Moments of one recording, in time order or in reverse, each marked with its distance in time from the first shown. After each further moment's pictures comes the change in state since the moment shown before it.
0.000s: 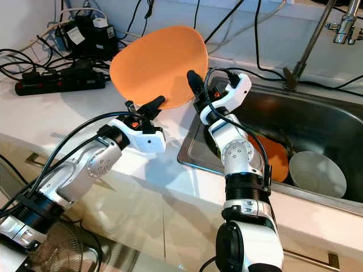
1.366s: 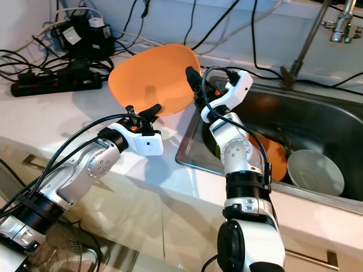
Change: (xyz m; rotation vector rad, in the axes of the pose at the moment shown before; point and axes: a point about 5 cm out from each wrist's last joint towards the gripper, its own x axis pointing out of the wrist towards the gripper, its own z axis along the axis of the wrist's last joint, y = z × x) left arm -0.002 -0.011 -0.007 -0.017 0.052 -0.103; right arm 0.001 0.001 0.002 -0.086 -0.004 0.020
